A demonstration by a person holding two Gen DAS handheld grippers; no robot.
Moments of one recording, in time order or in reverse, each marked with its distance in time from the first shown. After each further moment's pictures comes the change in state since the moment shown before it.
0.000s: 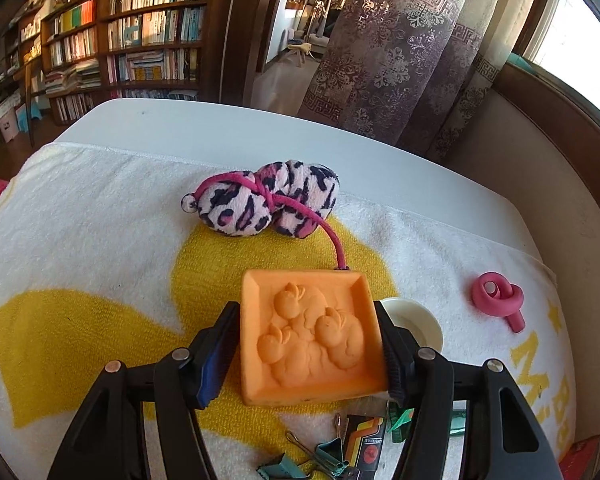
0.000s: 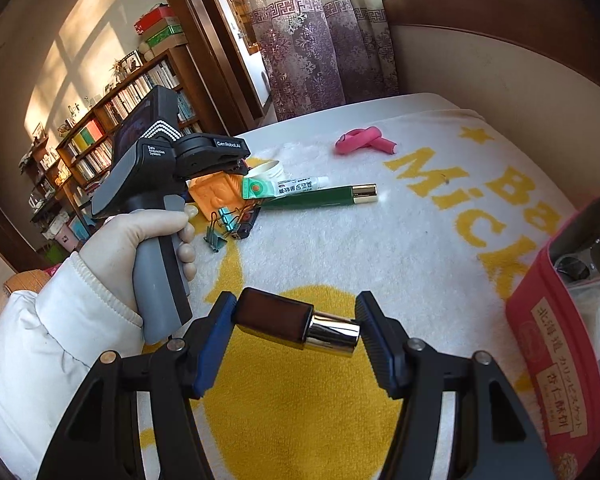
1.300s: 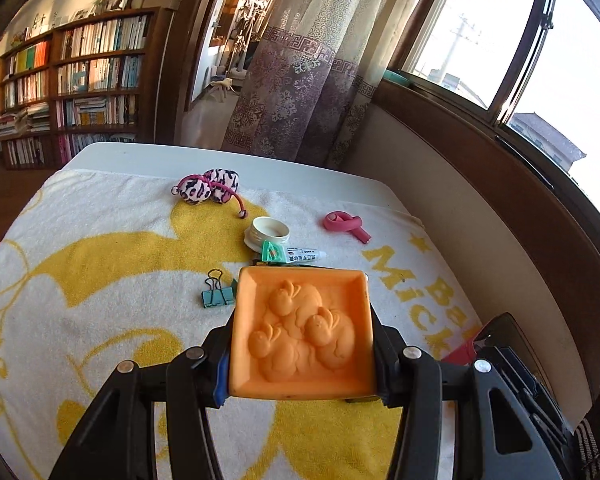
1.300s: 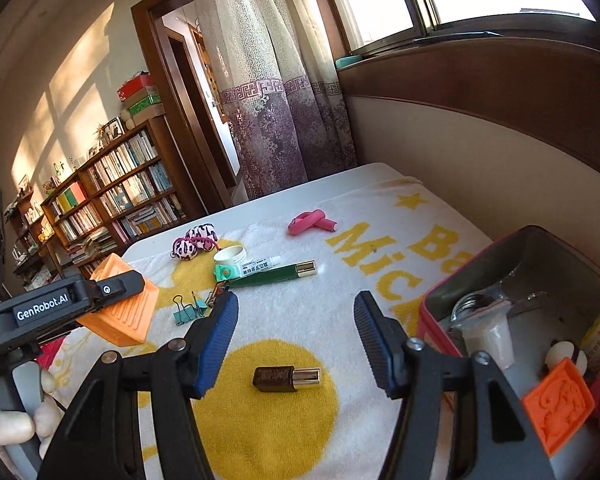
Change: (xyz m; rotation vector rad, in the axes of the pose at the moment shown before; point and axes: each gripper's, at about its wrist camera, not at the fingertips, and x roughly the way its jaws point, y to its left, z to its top) left arm -0.197 -0.020 -0.110 0.165 -0.106 -0.263; right arm -0.094 -0.032 0.004 0.068 -0.281 -0.087
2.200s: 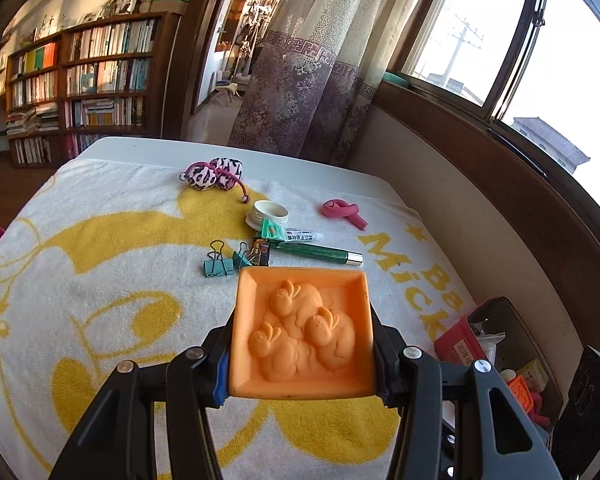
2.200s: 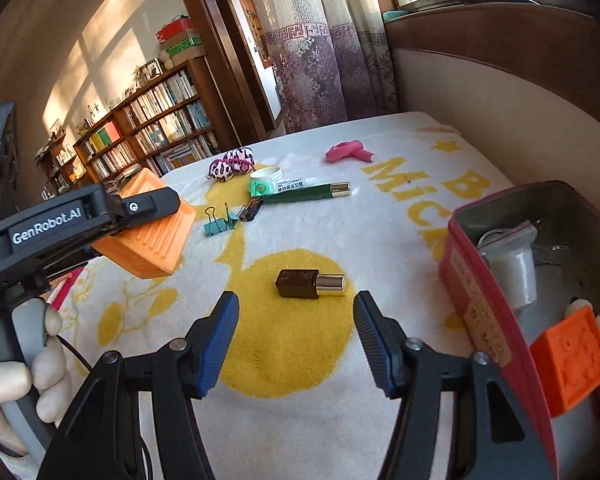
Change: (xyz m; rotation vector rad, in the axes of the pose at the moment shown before) left arm -0.020 0.002 -0.034 -0.021 -0.034 0.034; right arm 0.019 0.013 -0.048 -0.130 0.241 0.105
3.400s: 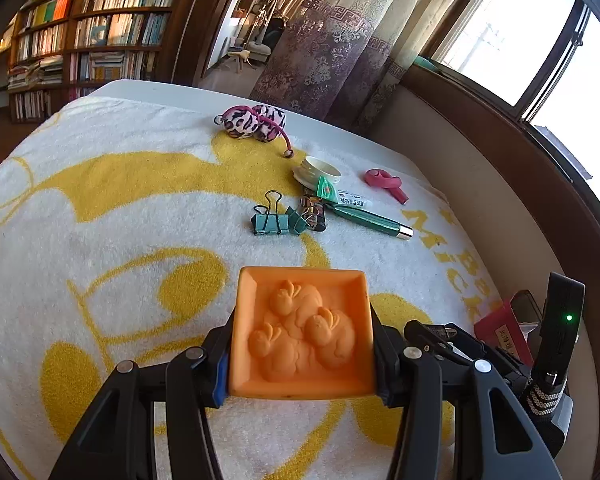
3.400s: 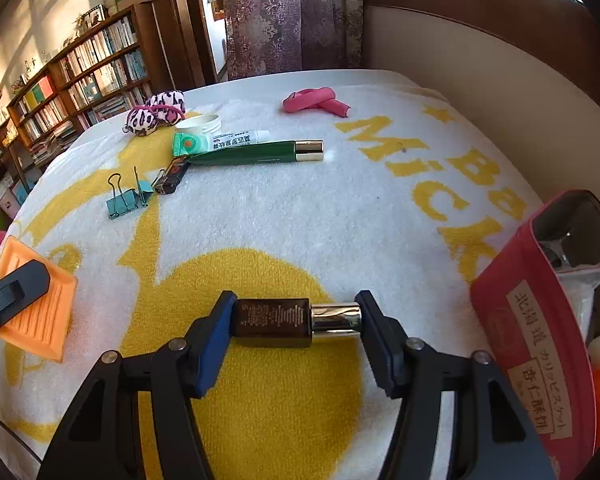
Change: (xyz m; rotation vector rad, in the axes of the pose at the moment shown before) left arm 0.037 0.066 -0.018 -0.093 0.102 -0.039; right arm 0.091 0.004 0.020 -0.002 0.144 -0.234
